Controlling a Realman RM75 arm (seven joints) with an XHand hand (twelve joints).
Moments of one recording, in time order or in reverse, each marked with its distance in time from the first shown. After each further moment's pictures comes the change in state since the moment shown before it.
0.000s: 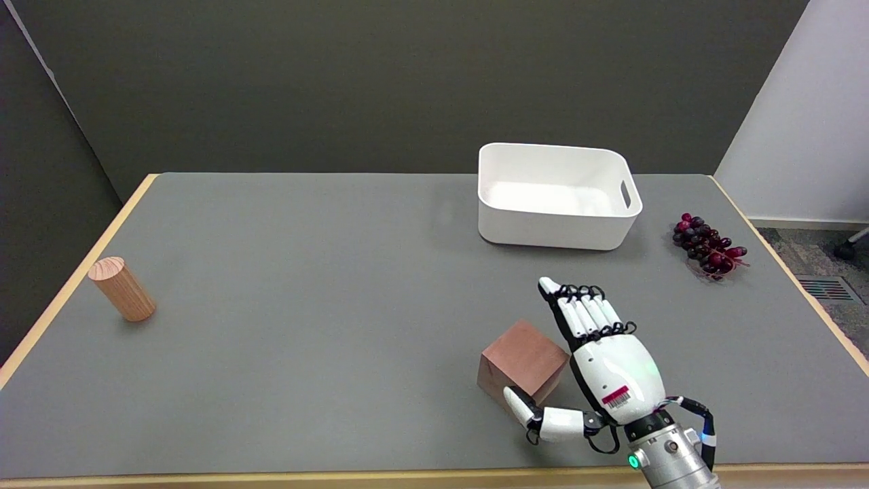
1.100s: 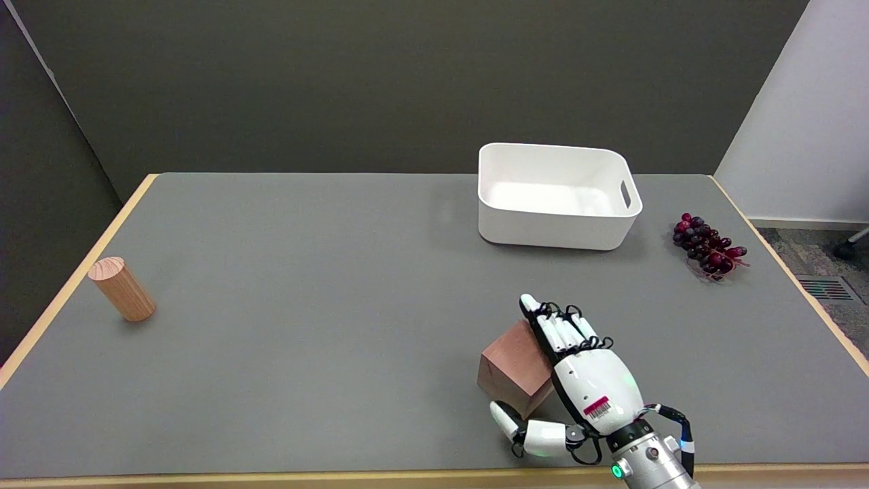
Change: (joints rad) arm 0.024 -0.009 -0.056 0.004 0.055 -0.071 0.017
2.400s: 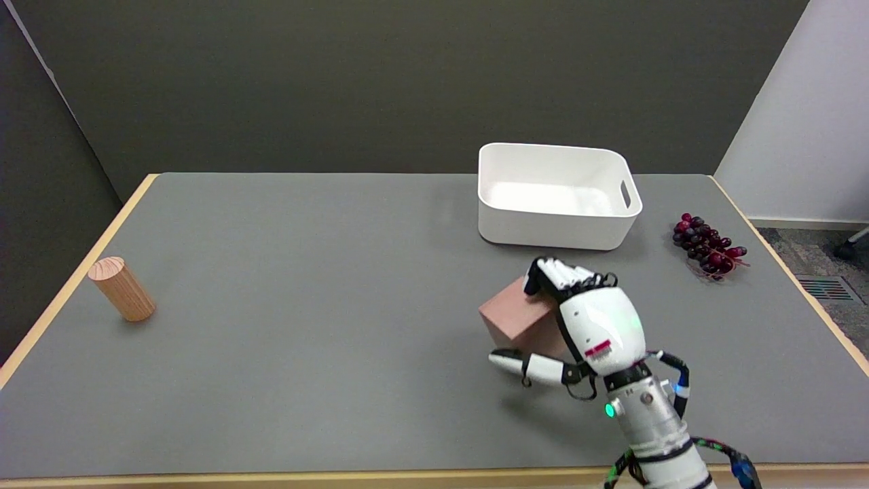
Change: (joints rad) arm 0.177 0.000 0.026 -0.094 -0.074 0.109 0.002
